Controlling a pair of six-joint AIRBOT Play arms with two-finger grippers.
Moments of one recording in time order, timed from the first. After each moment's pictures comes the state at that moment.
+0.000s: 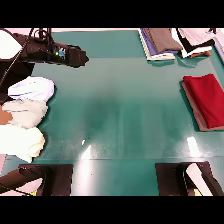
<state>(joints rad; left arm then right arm) -0.40 -1.20 1.58 1.20 -1.03 -1.52 -0.79 -0.83 1.07 -1.16 1.15 1.42</state>
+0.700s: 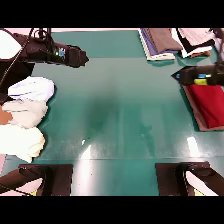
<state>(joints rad) -0.40 -1.20 1.58 1.20 -1.03 -1.52 0.08 -0.92 1.19 -1.13 1.12 1.42</state>
